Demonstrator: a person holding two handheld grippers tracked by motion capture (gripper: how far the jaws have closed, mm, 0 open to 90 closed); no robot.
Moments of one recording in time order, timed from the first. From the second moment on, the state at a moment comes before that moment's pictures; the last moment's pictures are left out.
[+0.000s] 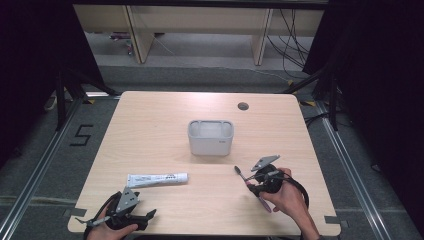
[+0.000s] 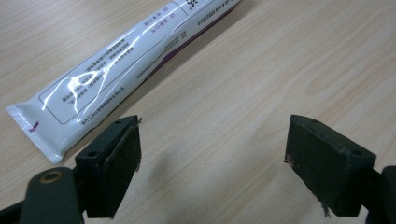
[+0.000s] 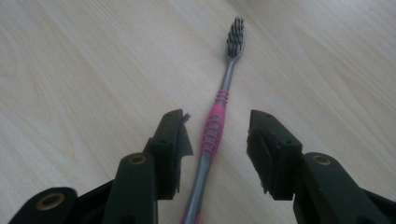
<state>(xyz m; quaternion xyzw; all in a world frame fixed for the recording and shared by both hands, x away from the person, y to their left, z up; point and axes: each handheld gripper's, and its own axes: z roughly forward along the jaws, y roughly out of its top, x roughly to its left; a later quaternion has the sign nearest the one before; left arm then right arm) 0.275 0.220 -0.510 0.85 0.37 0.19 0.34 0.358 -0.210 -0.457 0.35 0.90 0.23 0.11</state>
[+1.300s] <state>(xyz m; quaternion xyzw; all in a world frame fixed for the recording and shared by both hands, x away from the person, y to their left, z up) 0.274 0.219 -0.510 0.84 0.37 0.19 0.34 0.373 -0.197 -0.477 0.34 0.93 0.13 0.08</state>
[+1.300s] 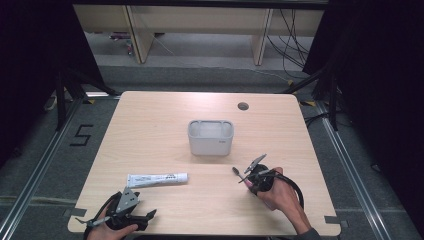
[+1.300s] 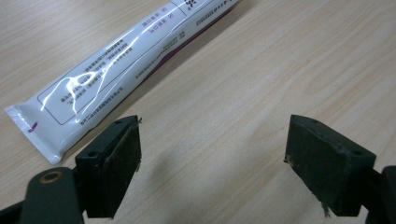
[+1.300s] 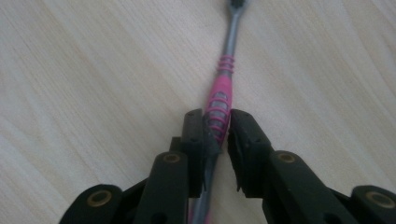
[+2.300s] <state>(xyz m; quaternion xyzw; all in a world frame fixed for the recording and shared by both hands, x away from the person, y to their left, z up) 0.273 0.217 -0.510 0.84 0.38 0.19 0.35 0.378 -0.187 -0.455 0.29 0.95 0.10 0.08</state>
